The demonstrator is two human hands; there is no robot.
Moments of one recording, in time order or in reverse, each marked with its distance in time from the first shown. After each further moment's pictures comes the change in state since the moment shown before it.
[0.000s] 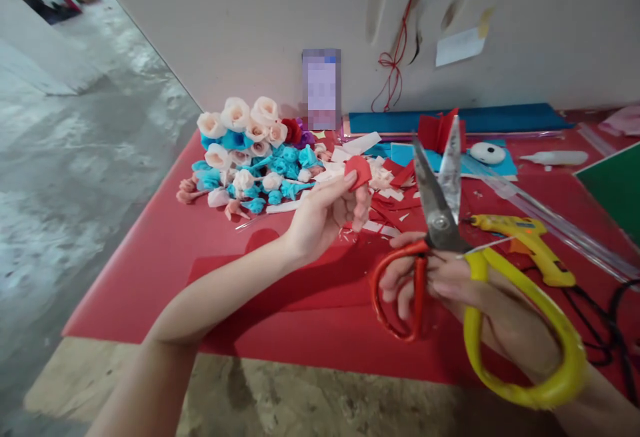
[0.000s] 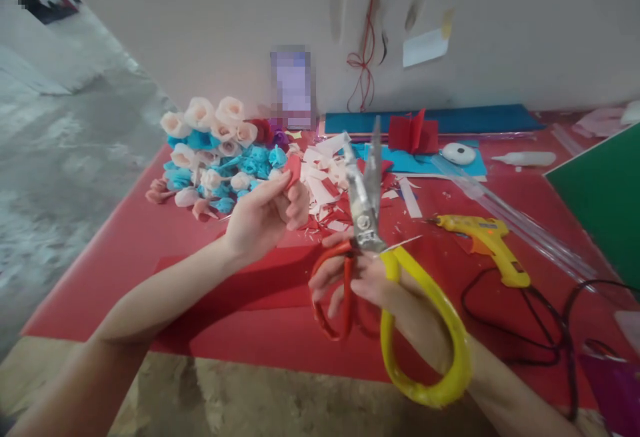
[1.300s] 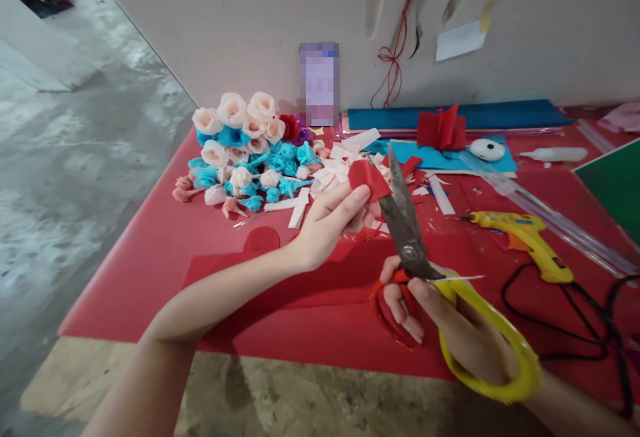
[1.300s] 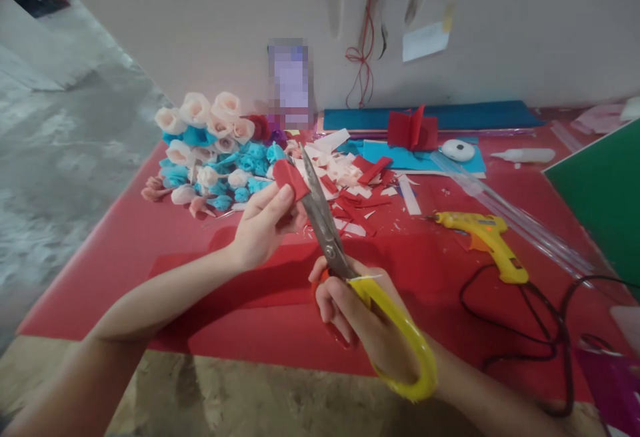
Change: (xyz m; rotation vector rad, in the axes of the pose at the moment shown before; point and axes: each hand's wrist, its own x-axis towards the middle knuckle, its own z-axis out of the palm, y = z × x) left_hand -0.007 -0.021 -0.006 0.438 0.073 0.179; right_hand -0.006 0.027 0.019 -0.075 0.134 0.055
